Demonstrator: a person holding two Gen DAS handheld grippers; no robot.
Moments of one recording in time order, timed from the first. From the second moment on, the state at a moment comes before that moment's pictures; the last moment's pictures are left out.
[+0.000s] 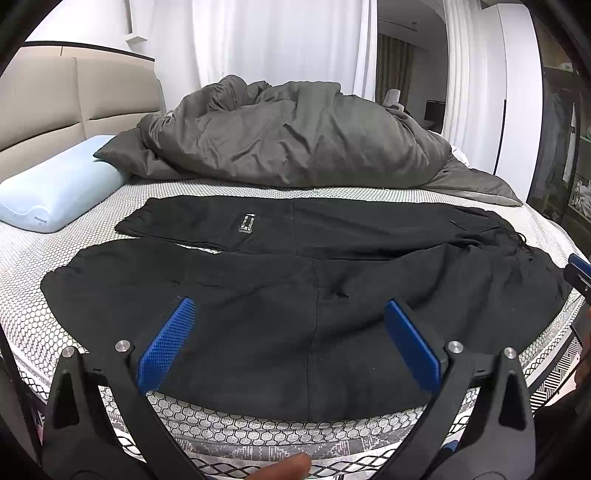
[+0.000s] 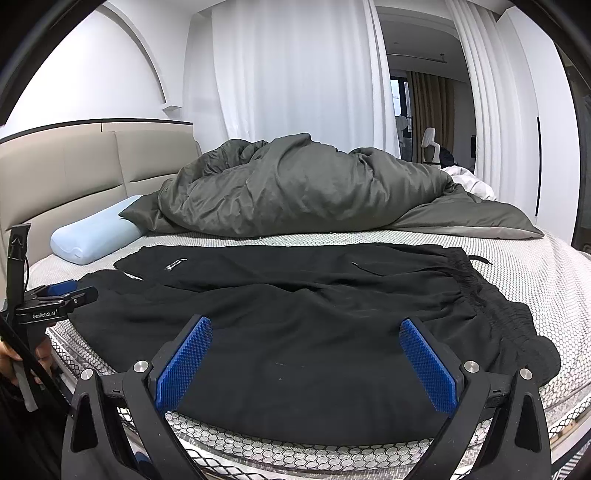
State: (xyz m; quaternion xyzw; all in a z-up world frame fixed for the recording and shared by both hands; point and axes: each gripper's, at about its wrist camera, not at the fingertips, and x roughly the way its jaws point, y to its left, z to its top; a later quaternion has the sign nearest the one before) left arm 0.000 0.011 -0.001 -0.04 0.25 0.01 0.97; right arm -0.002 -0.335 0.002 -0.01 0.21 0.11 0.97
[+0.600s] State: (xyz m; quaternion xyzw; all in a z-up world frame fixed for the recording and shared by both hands) left arm 0.001 0.012 -0.001 -0.04 0.25 0.01 0.97; right arm -0.002 -0.337 0.002 -0.01 0.21 0.11 0.97
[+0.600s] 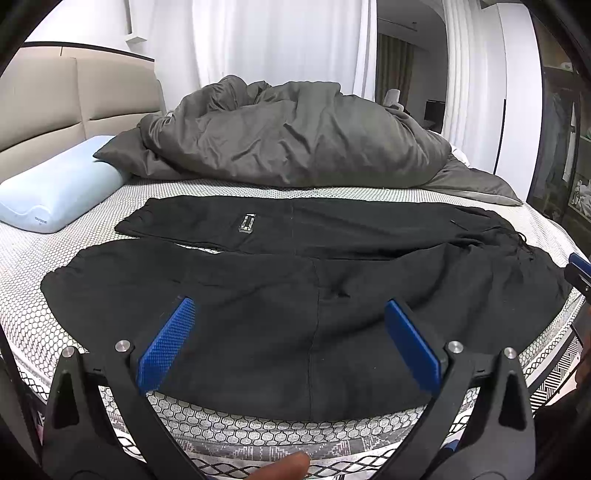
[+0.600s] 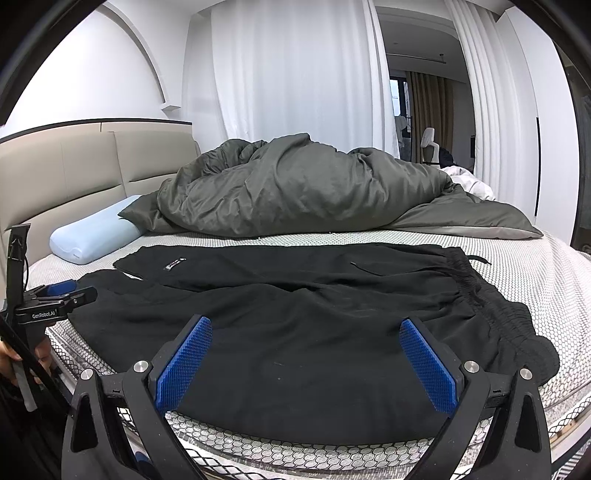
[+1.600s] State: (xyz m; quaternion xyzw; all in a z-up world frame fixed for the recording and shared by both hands) left arm 0.001 0.013 0.004 -0.04 0.26 0.01 0.96; right arm -0.003 -0.336 0.003 -0.01 0.21 0.11 0.97
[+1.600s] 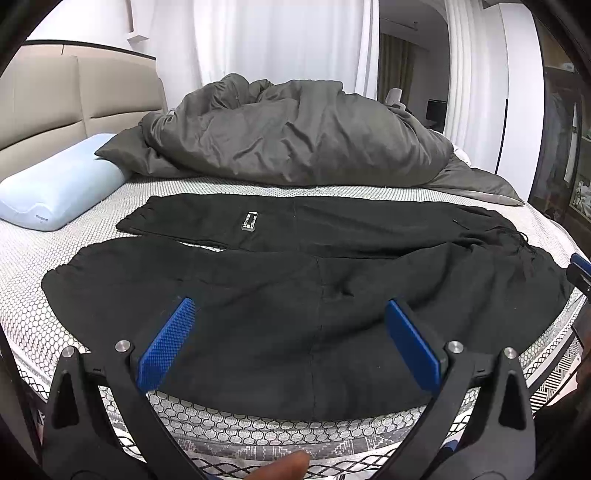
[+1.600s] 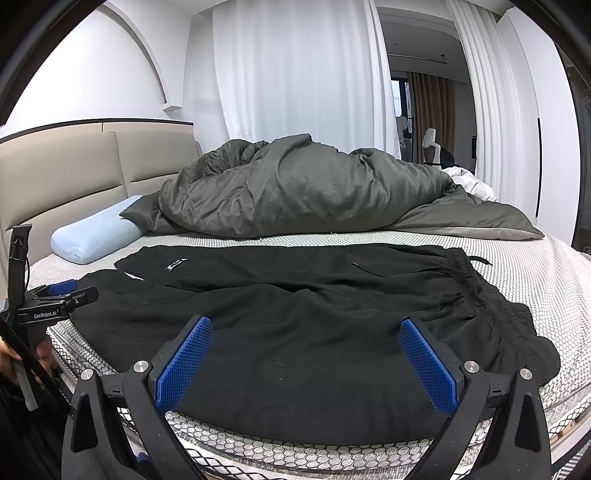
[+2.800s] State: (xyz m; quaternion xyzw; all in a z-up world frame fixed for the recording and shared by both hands) left arm 0.000 0.026 -0.002 -0.05 0.26 0.03 0.96; right arm 0.000 -0.337 -0.001 0.01 0.22 0.11 0.97
